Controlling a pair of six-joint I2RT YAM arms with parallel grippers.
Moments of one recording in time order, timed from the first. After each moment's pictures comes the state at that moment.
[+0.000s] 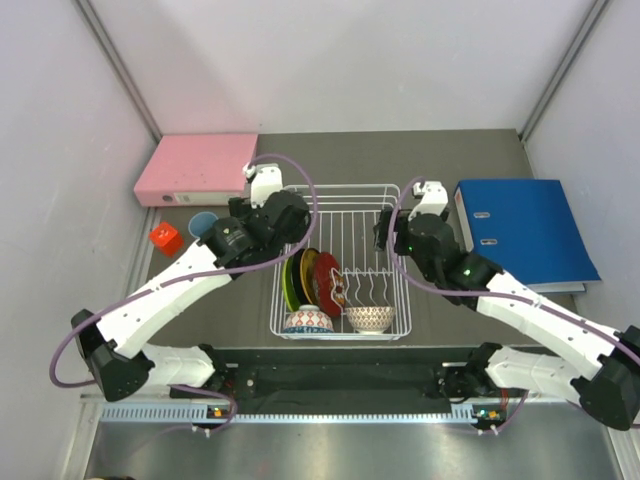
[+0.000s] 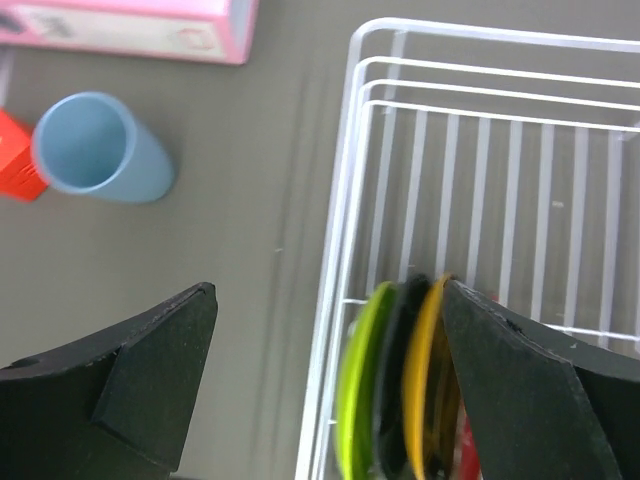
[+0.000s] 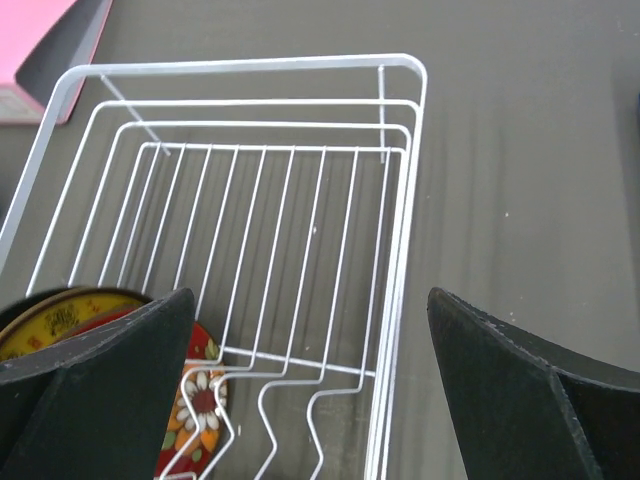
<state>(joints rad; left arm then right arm) -0.83 1.26 1.31 -0.86 -0.75 -0.65 0.79 1.04 0.82 -0.19 0.51 0.45</state>
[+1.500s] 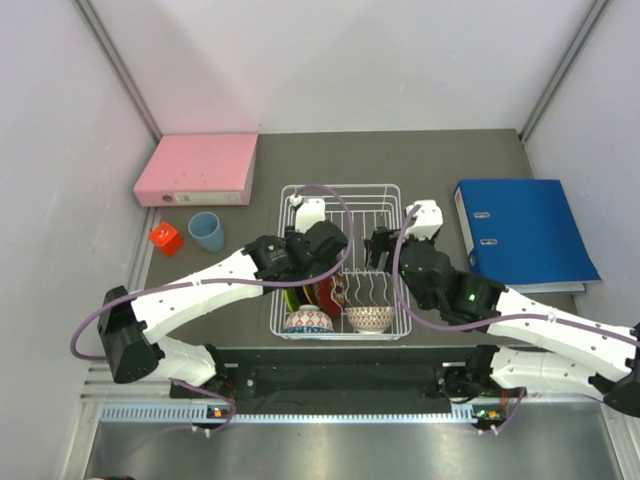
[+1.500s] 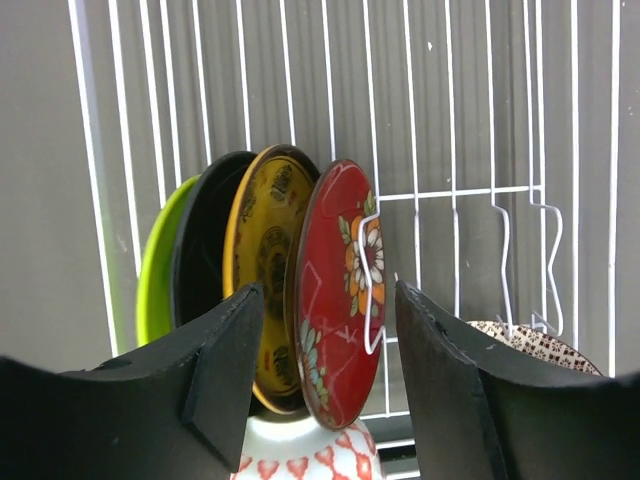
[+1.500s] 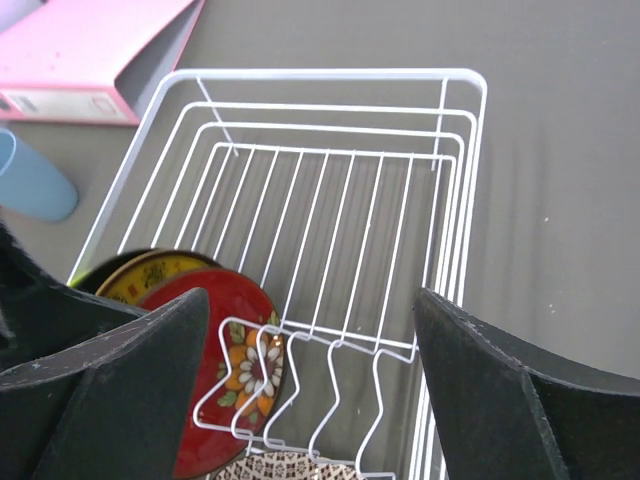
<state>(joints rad) -1.03 1.37 1.21 -0.78 -0.56 -0.82 1.09 0.97 0.82 -0.21 0.76 0.48</state>
